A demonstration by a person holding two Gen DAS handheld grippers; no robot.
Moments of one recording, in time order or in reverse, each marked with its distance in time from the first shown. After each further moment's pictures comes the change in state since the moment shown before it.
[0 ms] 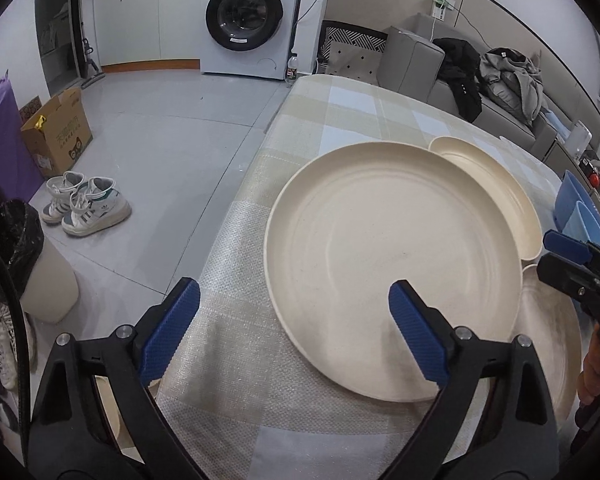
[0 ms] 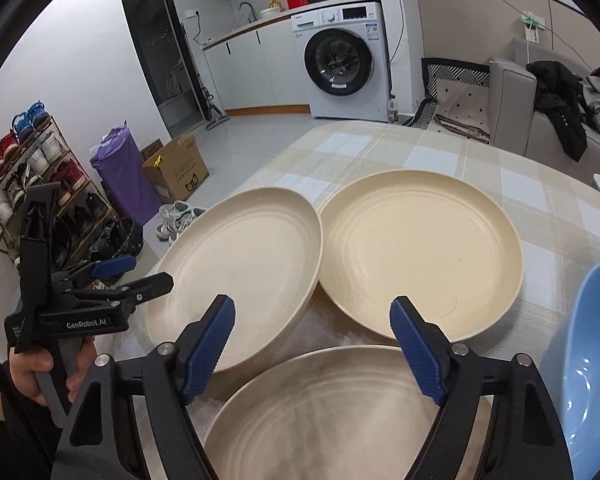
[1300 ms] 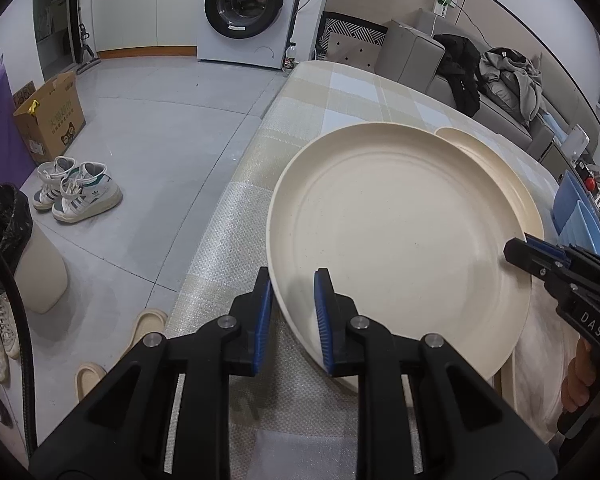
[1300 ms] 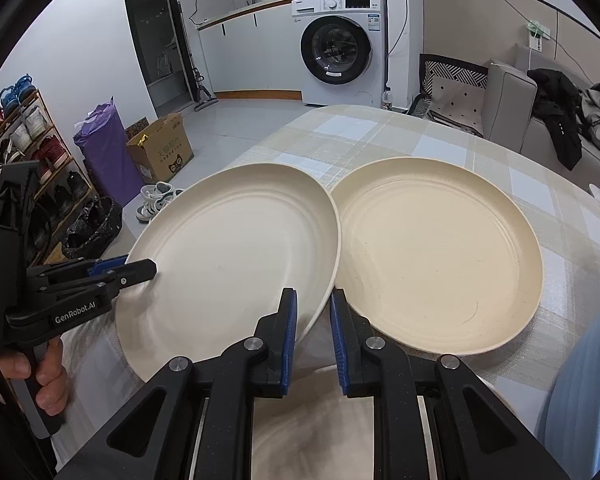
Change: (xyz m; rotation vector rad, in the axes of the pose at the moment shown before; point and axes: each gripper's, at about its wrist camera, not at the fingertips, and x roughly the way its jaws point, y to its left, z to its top) left arm 0.018 0.019 -0.017 -0.025 0.040 -0.030; right arm 0.034 0.021 -0.001 -0.047 0.042 -0.084
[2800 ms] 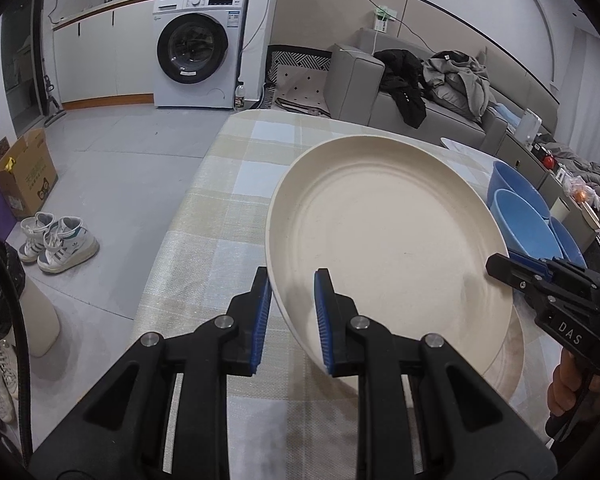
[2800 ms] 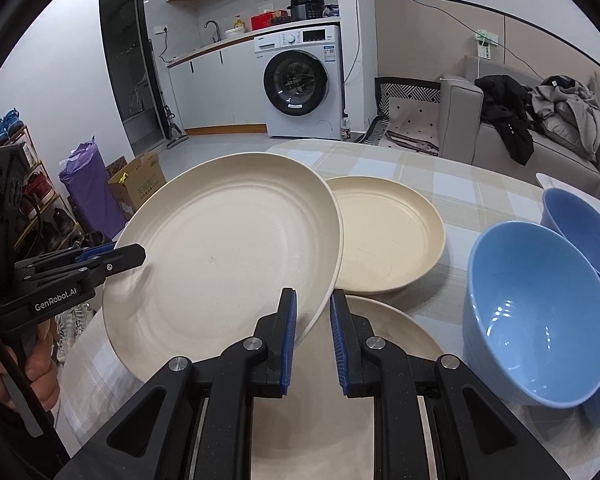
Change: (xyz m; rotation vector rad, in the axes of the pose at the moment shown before) left arm -0.130 -0.081 -0.018 0.156 -0.117 -0.115; right arm -0.115 -0.013 -0.043 0.099 -0.121 -0.100
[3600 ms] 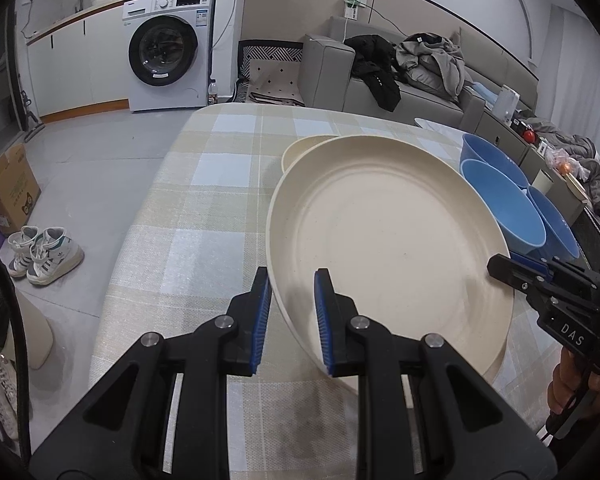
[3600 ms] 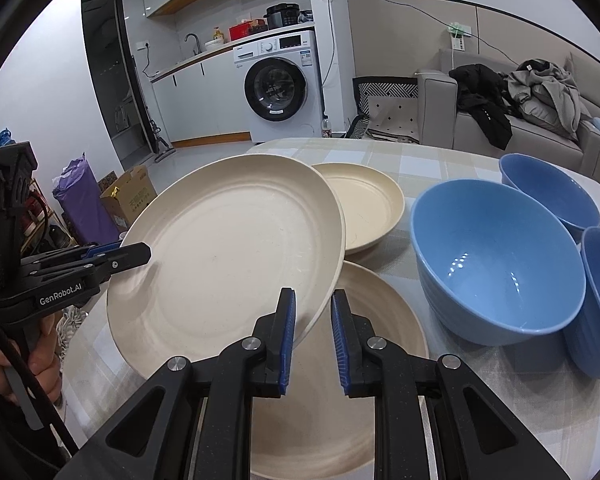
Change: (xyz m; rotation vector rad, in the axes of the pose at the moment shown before) left arm -0.010 -0.032 -0.009 0.089 0.034 -0.053; right arm -0.037 -0.024 -0.033 0.077 -0.018 -0.028
